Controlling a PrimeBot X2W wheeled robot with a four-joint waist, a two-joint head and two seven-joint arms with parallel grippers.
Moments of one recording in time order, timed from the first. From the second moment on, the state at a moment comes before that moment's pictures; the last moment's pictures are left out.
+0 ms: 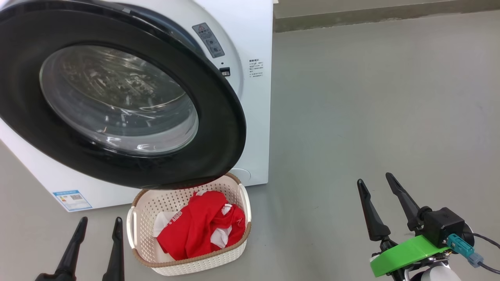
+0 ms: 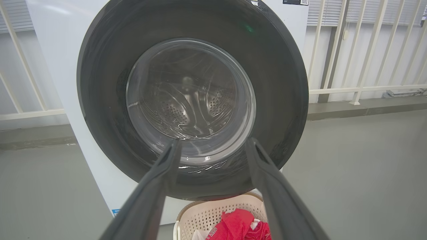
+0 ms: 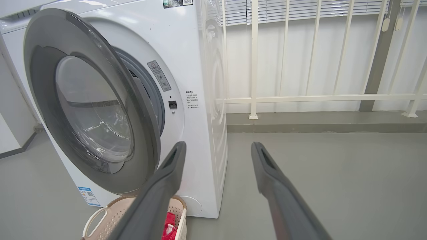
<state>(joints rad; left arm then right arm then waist) 0.06 0.08 0.12 0.07 -0.13 -0.12 -0.25 -0.06 -0.05 0.06 0.23 0.26 0.12 -0.26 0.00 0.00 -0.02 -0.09</state>
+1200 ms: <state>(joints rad) -0.01 0.07 0.00 0.01 -0.13 -0.13 -0.25 -0.53 -0.14 0.39 0.49 0.50 0.12 -0.26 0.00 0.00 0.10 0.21</state>
